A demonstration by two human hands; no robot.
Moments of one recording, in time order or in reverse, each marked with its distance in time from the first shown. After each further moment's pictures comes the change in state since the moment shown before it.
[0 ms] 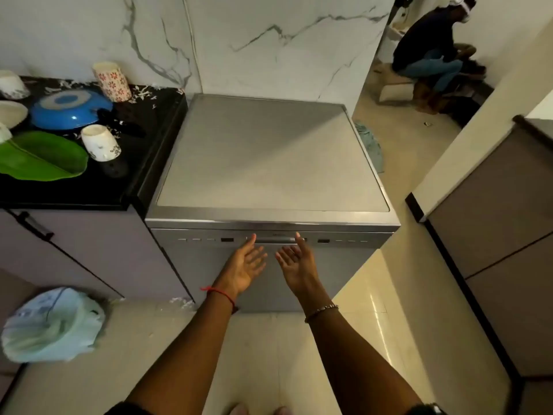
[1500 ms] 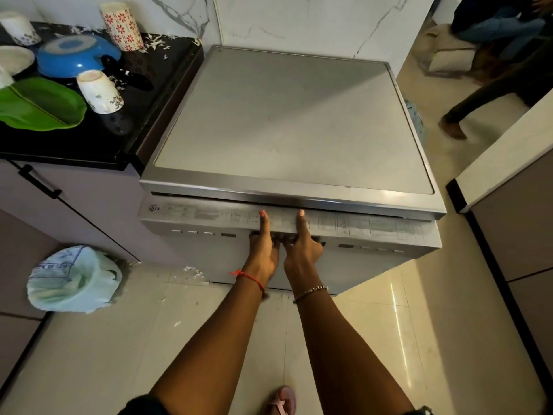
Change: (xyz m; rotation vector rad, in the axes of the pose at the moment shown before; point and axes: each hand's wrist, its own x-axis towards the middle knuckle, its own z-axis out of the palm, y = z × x) left_hand 0.053 -0.047 0.019 -0.128 0.226 0.258; right_hand 0.050 0.031 -0.009 0.012 0.224 -0.204
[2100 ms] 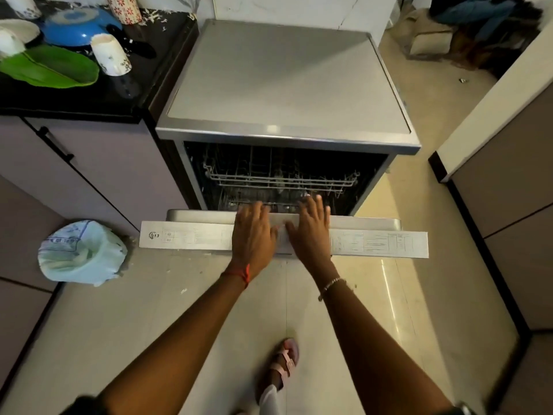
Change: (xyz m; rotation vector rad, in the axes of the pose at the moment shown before) left_hand -0.114 -0.032 -0.097 1.815 -0.026 0.872; right_hand -0.080 0.012 -0.117 -1.798 -0.251 -0.944
